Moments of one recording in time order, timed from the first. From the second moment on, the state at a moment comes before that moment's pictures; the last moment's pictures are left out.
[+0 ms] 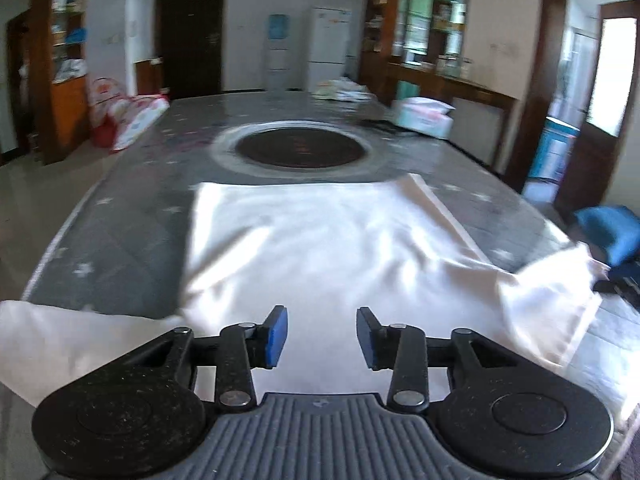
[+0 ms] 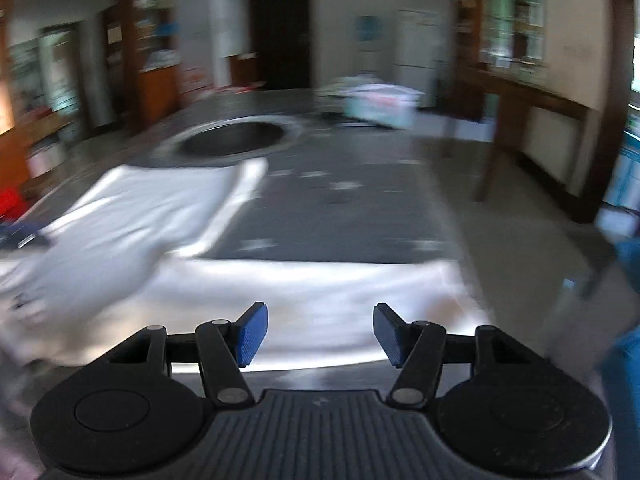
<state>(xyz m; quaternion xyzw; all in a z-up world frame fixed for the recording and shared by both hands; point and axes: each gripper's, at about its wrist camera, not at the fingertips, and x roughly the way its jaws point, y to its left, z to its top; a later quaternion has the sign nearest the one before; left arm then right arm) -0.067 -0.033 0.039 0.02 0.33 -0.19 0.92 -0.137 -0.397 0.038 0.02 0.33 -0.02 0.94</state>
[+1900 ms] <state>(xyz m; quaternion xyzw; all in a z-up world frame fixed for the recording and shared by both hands) -0.110 0.002 0.037 0.00 0.30 -0.21 0.93 -0.093 -0.222 0.139 -0.07 0.26 0.22 0.94</state>
